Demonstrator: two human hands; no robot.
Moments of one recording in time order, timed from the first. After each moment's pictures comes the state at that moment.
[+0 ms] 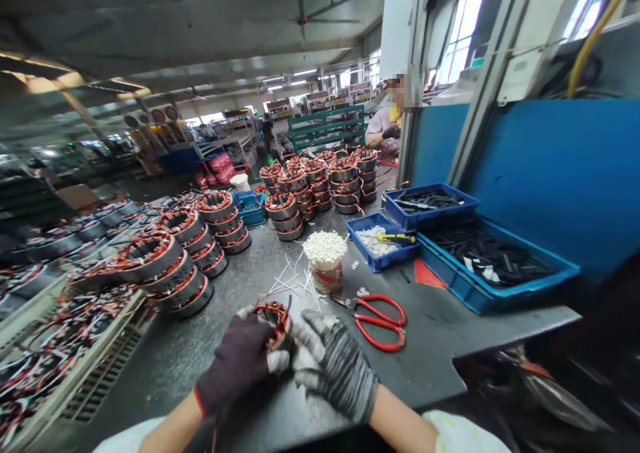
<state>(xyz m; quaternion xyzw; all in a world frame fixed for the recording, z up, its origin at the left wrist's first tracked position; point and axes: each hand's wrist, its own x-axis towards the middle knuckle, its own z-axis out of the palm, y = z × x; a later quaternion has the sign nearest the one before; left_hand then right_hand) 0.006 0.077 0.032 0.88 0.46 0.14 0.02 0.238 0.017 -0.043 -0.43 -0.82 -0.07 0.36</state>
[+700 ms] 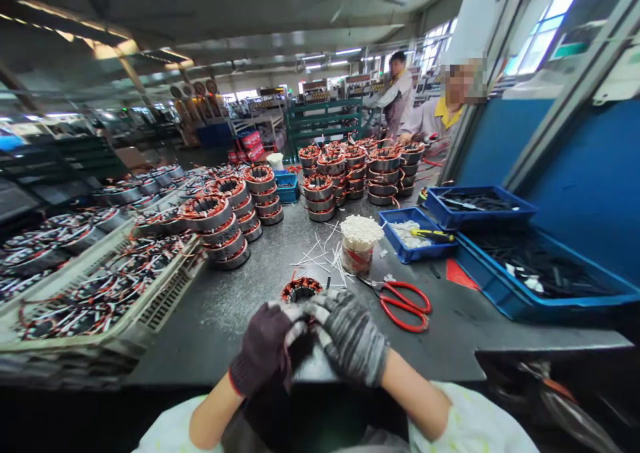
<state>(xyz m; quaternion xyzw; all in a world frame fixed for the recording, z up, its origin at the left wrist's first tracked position) -0.012 0.016 0.003 0.87 0.41 0.28 0.01 0.223 0.016 0.009 -0.38 -0.87 0.01 0.30</state>
